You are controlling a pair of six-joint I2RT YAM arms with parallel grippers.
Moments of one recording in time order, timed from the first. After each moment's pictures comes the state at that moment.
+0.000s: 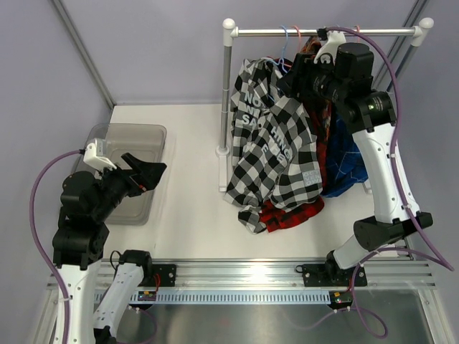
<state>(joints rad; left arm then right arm) -0.08 0.57 1.08 -0.73 0.29 -0.60 0.30 1.57 2.11 -0.77 -0.22 0.26</state>
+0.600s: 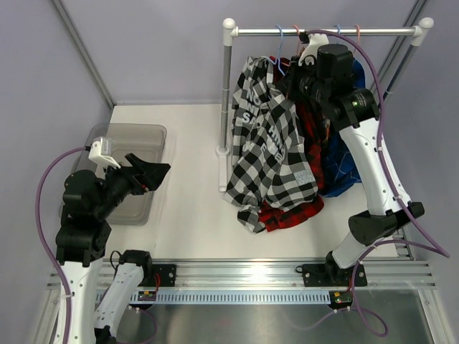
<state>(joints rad) -0.08 0.57 1.04 -0.66 0.36 -0.59 0.38 1.65 2.12 -0.77 -0.09 0.20</state>
